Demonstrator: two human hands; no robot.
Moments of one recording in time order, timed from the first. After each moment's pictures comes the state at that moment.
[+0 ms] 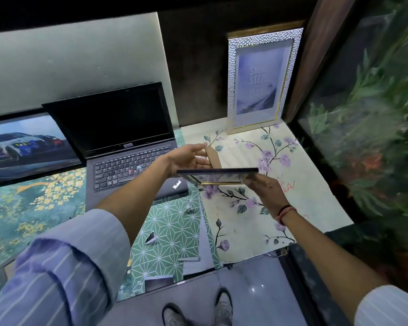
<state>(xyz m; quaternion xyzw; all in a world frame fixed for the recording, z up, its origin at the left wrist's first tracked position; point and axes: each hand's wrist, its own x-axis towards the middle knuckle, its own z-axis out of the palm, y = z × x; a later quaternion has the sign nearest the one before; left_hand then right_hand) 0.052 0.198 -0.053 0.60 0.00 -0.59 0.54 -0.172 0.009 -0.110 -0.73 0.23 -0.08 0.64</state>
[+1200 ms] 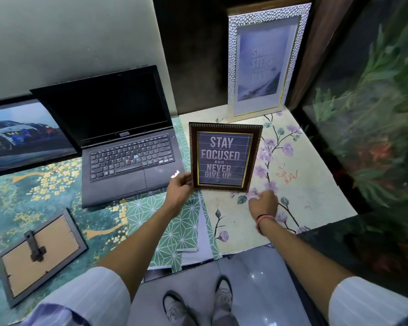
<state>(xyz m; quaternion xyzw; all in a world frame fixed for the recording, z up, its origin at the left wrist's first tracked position) -0.041 0.248 -0.166 0.70 0.02 -0.33 0.64 -0.183 0.047 -0.181 -0.73 0.55 -0.02 0.41</state>
